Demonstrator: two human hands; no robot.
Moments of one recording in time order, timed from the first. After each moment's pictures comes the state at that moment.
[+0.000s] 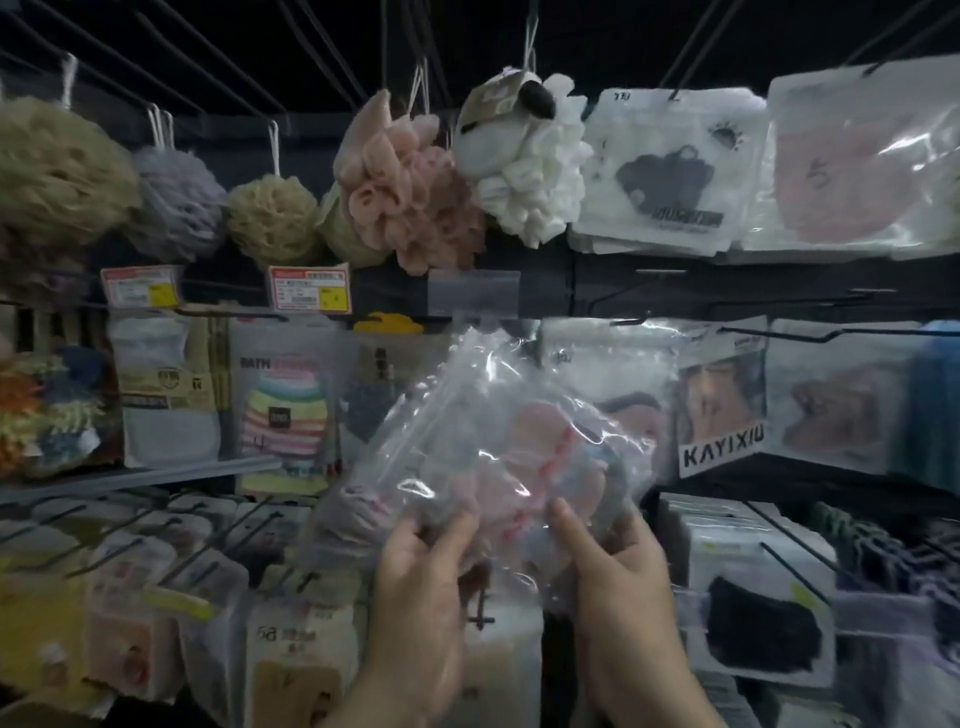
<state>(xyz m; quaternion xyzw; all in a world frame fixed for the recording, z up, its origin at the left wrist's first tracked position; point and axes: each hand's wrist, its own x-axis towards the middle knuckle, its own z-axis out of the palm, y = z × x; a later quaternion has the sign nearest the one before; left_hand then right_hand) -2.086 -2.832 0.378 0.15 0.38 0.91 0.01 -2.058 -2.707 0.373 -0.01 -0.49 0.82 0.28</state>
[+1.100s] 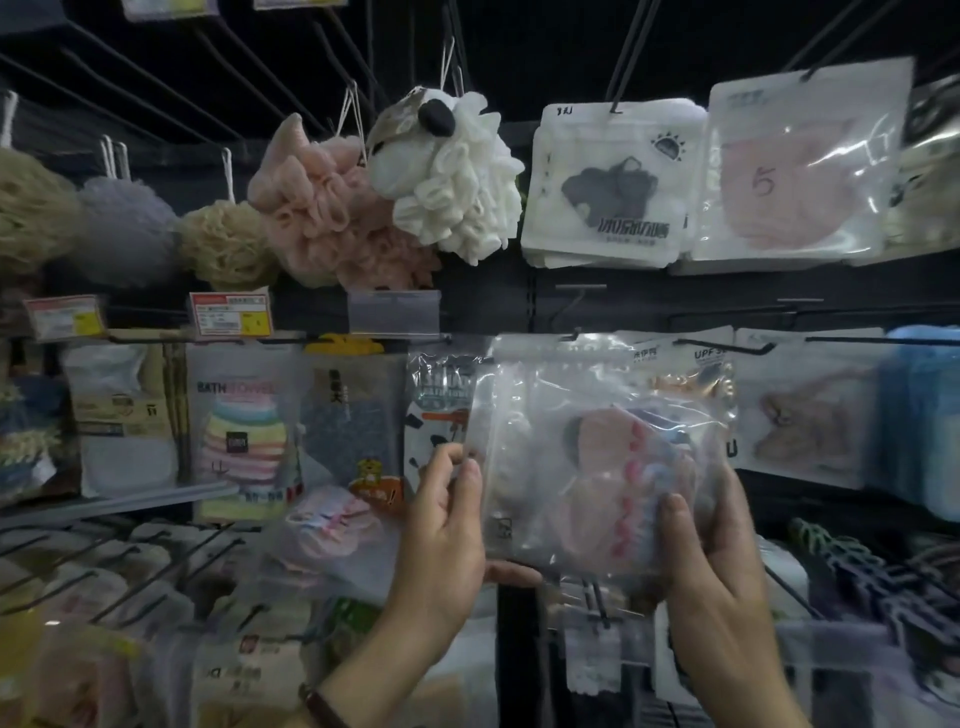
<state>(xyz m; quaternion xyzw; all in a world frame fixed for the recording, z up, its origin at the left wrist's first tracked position) -2.109 -2.764 0.406 0.23 0.61 0.76 -0.06 -2.038 -2.576 0.380 0.09 -0.60 0.68 0.42</state>
